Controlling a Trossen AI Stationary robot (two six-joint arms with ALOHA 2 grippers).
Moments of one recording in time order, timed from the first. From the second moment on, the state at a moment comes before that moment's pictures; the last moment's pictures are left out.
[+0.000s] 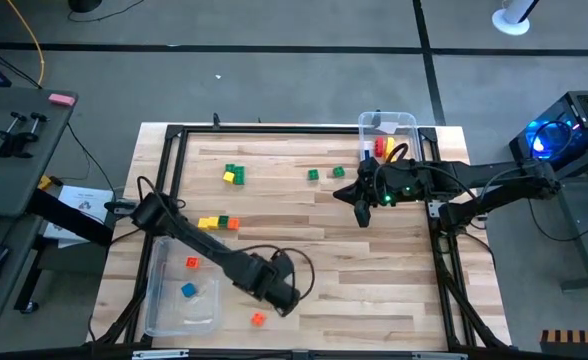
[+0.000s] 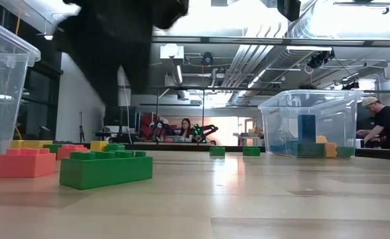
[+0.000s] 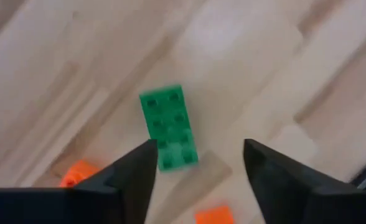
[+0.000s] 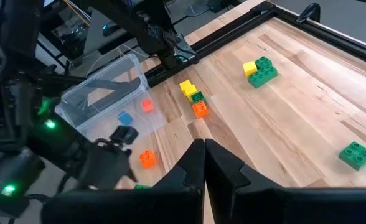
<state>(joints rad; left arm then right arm) -0.50 2.06 1.66 -0.98 -0.16 -1.23 0.11 1.15 1.12 -0.43 0.18 0.55</state>
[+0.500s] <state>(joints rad) -0.45 2.19 1.66 -0.96 -0.03 -1.31 0.11 1.15 1.12 -0.46 0.18 0.58</state>
